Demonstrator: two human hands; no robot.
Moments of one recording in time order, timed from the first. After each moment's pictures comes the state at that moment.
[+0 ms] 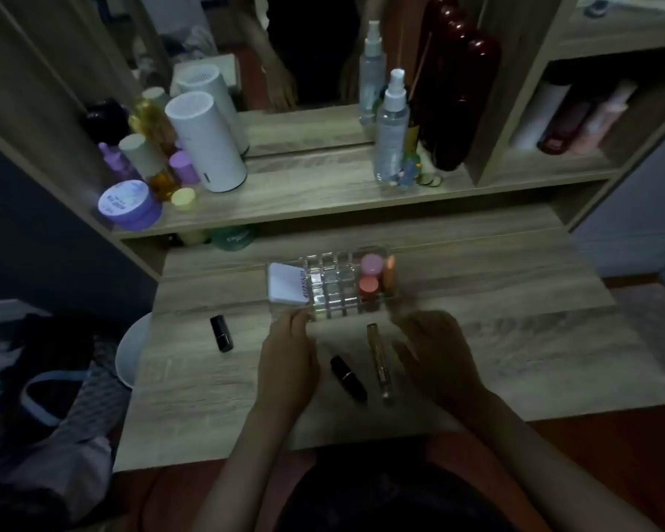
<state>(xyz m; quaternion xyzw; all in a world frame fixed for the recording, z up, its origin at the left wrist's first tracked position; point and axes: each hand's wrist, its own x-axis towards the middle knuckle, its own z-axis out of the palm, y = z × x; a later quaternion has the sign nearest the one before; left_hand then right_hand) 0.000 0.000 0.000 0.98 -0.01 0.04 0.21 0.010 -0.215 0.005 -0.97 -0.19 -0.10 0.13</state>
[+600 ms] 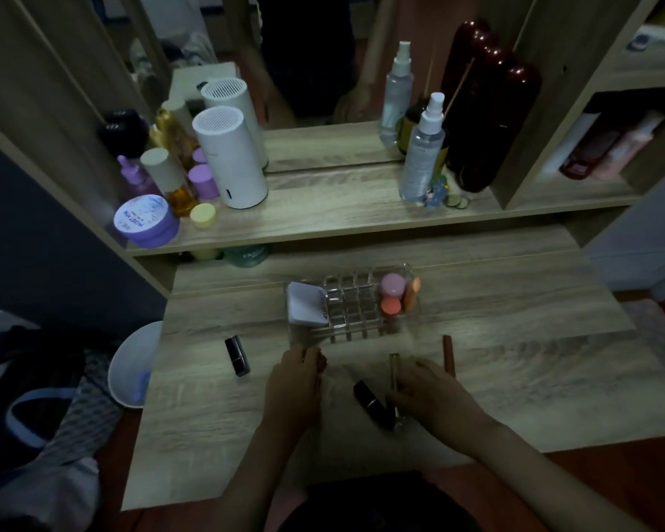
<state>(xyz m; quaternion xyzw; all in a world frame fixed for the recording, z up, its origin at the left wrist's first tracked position) 0.018 0.044 -0.044 0.98 -0.03 -0.07 0.19 0.014 -0.195 -0.029 -0.92 -0.40 0.02 0.02</state>
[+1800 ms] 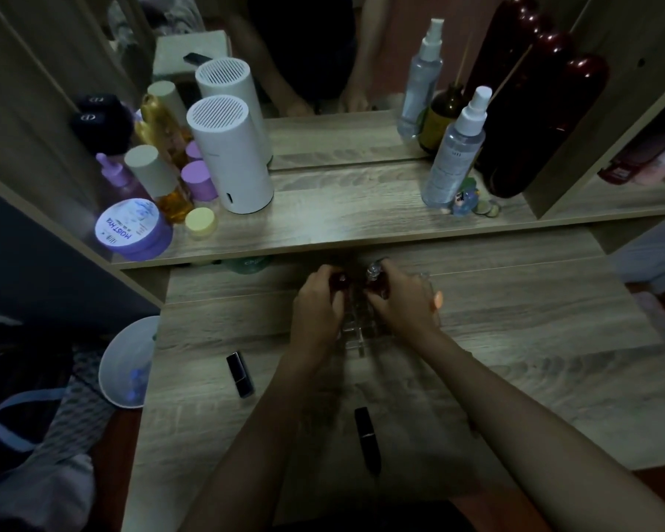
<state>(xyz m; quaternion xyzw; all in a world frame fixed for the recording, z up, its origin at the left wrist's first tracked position) 0.136 0.027 -0.005 0.90 0.00 0.09 0.43 0.148 -0.112 0.004 -0.94 -0.05 -0.03 0.33</state>
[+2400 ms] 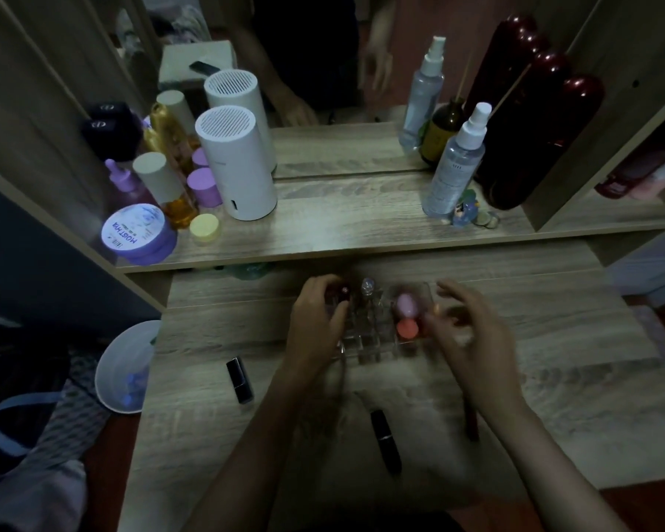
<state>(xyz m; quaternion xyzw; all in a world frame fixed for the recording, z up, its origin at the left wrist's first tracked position) 0.126 0.034 0.002 0.89 -0.01 0.09 0.45 0.079 -0.164 0.055 -0.91 -0.04 -0.14 0.39</state>
